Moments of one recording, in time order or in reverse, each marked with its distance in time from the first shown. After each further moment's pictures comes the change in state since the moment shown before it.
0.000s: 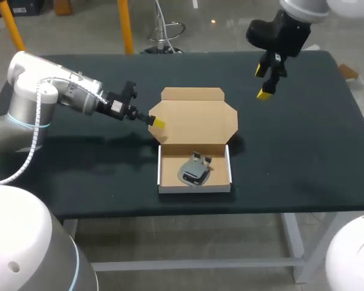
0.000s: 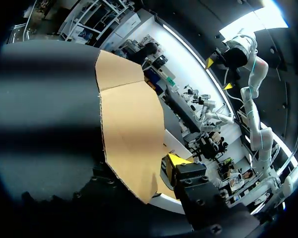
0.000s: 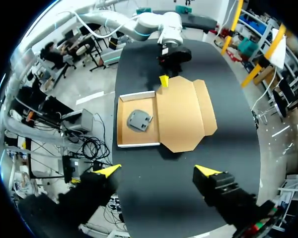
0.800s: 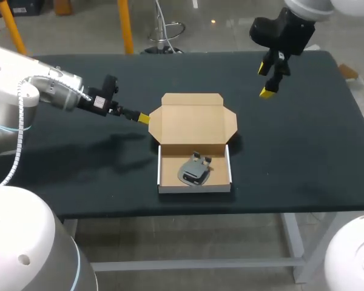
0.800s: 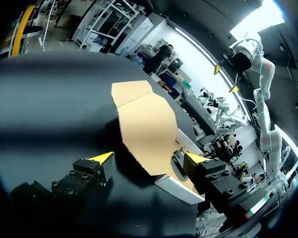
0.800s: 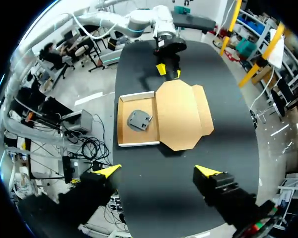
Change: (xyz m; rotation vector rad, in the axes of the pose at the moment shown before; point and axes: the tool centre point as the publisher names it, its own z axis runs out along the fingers) left arm -0.011 0.004 -0.050 0.026 -0.153 -0.011; right arm 0.001 -0.003 -0.008 -0.002 -0.008 0.009
